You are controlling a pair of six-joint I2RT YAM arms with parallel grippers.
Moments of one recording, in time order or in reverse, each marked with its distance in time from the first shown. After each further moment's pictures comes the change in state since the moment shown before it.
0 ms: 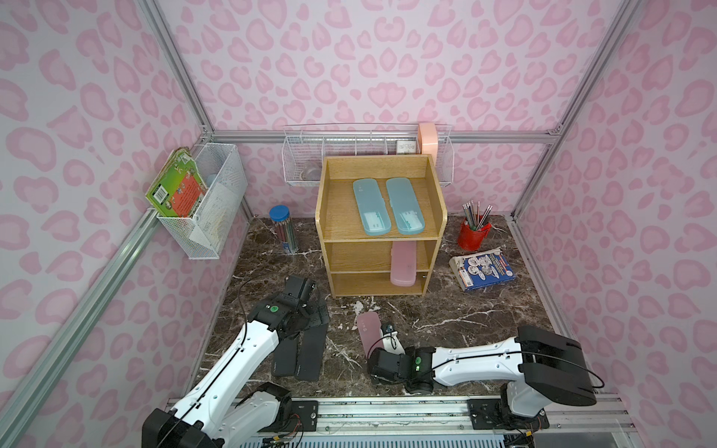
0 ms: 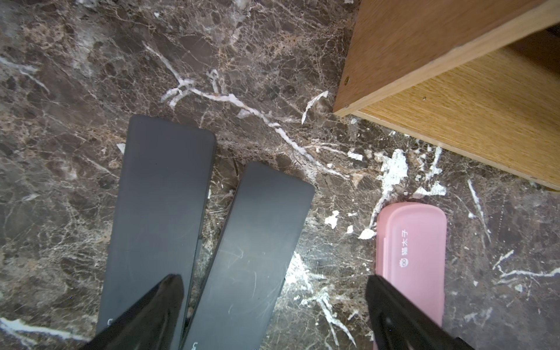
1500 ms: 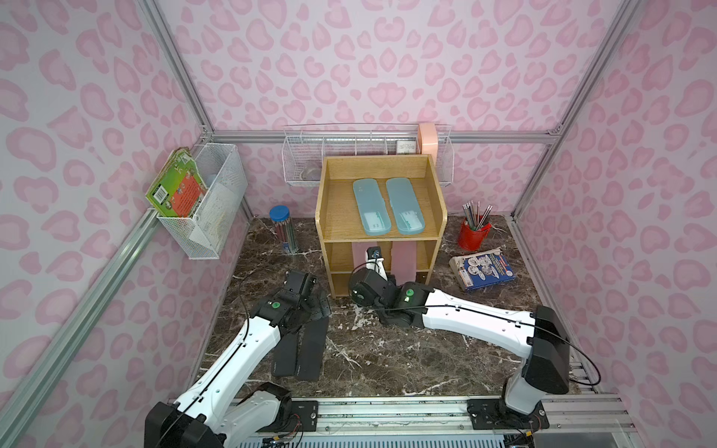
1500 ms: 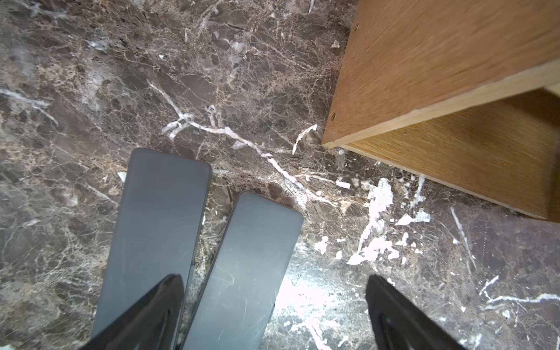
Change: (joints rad) left arm 0.000 0.038 0.024 0.072 -0.034 -0.008; right arm -0.284 0.122 0.689 -0.208 0.214 -0.282
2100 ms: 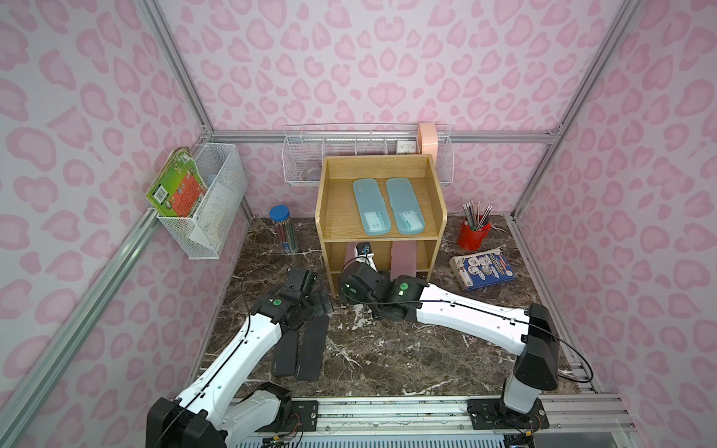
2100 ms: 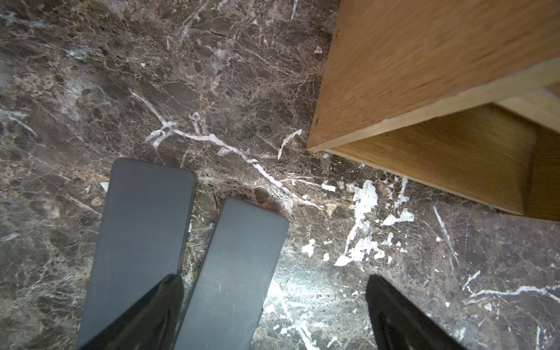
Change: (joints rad) left arm 0.003 0.013 0.018 0.016 0.021 0.011; right arm 0.042 -0.003 0.073 -0.067 -0.057 -0.008
